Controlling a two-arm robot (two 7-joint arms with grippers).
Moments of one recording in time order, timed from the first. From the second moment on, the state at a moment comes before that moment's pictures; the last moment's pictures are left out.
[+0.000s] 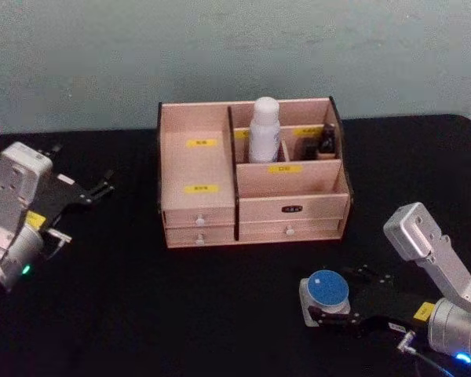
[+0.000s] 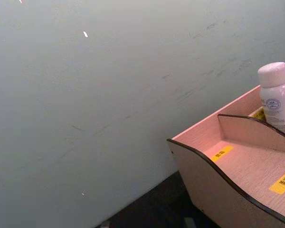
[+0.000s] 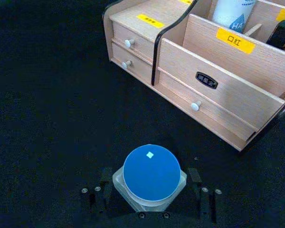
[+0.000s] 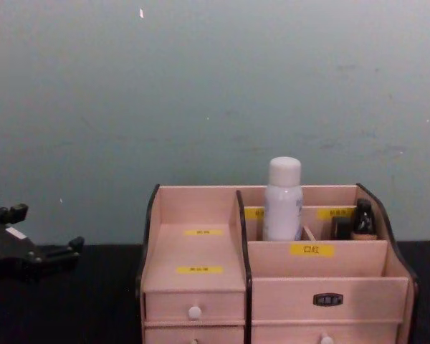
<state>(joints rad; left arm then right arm) -0.20 0.60 0.45 -1.41 -0.25 -0.12 0.03 -0.10 0.69 -0.34 -1.86 0.36 0.41 0.39</state>
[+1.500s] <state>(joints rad) -0.20 0.60 0.45 -1.41 -0.25 -0.12 0.03 -0.10 0.69 -0.34 -1.86 0.36 0.40 0.40</state>
